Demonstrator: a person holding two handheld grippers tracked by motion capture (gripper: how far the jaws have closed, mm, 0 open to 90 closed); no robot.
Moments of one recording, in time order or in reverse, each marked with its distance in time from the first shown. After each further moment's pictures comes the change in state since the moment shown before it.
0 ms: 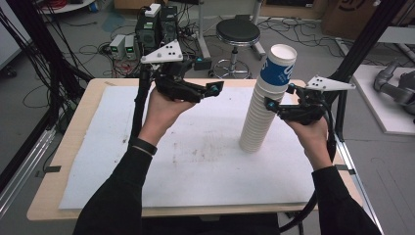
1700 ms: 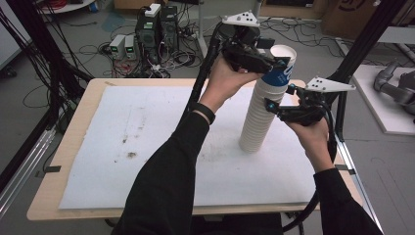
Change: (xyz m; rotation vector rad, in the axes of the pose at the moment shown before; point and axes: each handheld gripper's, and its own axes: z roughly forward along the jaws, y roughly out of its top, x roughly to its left) left arm 0.005 0.052 0.134 0.037 -0.119 -0.041; right arm 0.003 0.000 -0.002 0.008 -0.008 -0.017
